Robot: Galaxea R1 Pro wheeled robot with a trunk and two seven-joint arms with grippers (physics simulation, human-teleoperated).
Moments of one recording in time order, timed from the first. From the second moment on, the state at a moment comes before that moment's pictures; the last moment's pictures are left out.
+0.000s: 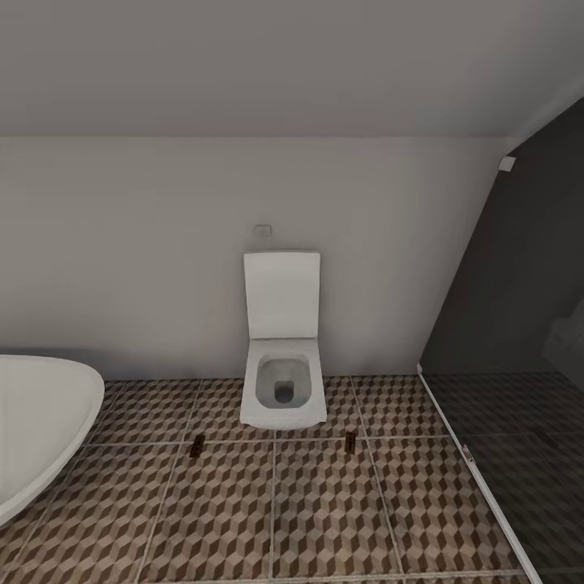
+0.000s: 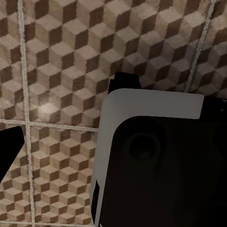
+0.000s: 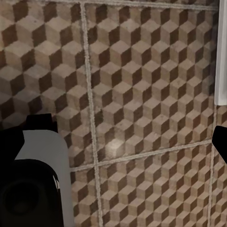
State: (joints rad) left arm -0.40 0.28 -2.19 -0.32 2.32 -0.03 -0.06; right arm -0.27 -0.04 0.32 0.04 -0.29 -0.24 -0.27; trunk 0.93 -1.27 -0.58
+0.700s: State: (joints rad) left arm -0.40 0.28 -2.19 -0.32 2.32 -0.03 -0.06; right arm -0.27 -0.04 0.32 0.04 -0.29 -0.24 -0.27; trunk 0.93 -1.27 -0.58
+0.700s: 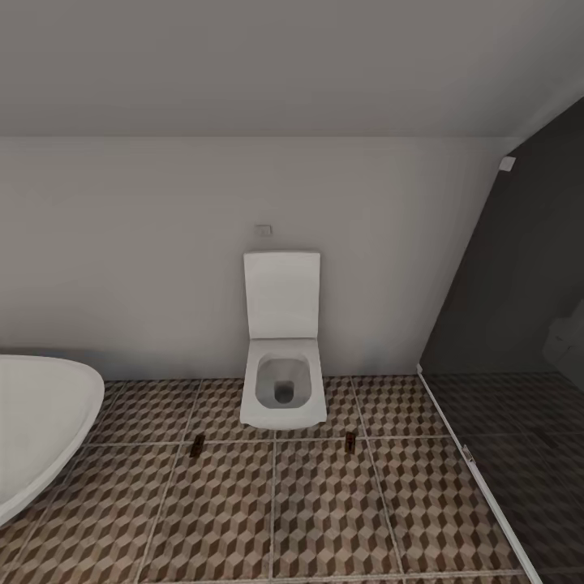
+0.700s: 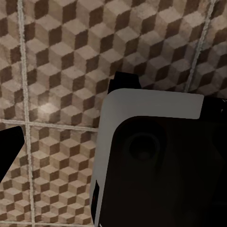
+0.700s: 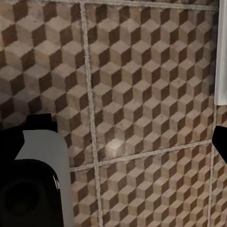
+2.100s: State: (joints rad) left arm -0.40 0.28 -2.19 -0.32 2.32 -0.03 -0.06; right arm -0.27 -0.04 0.32 0.04 -0.29 -0.24 -0.27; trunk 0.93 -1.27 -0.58
